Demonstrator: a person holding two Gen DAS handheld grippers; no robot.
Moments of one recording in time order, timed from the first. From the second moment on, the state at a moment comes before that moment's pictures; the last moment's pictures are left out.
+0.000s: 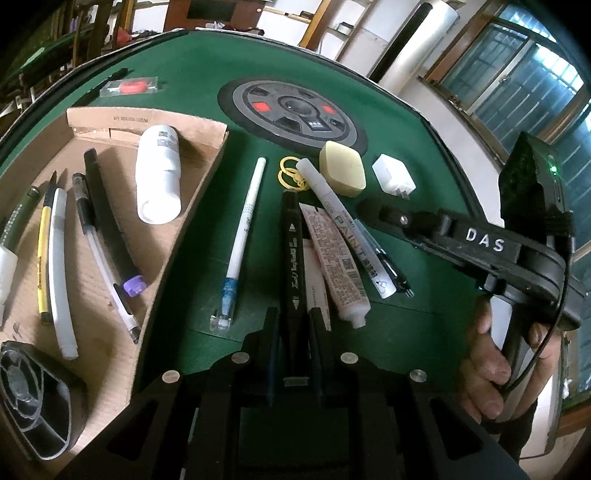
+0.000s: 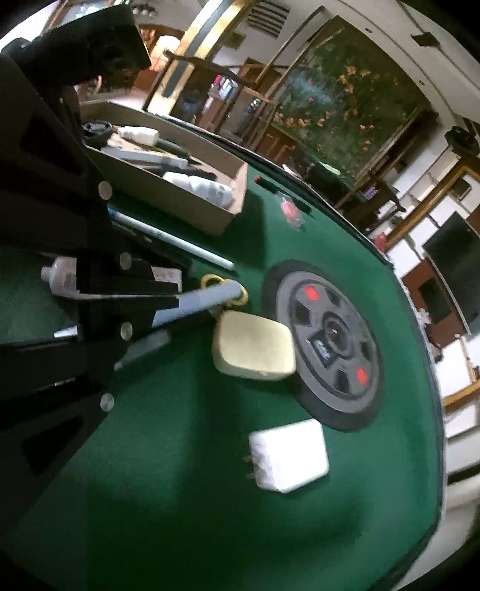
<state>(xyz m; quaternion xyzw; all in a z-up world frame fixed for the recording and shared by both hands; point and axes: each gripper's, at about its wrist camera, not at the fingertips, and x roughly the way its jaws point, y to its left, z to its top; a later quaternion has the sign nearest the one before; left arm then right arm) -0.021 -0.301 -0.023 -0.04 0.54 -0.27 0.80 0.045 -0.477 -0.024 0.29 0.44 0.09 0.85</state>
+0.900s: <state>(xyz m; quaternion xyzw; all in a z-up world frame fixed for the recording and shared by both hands) -0.026 -0.268 0.001 -0.07 0.52 -0.27 0.81 0.041 -0.473 -0.024 0.26 0.45 0.11 0.85</state>
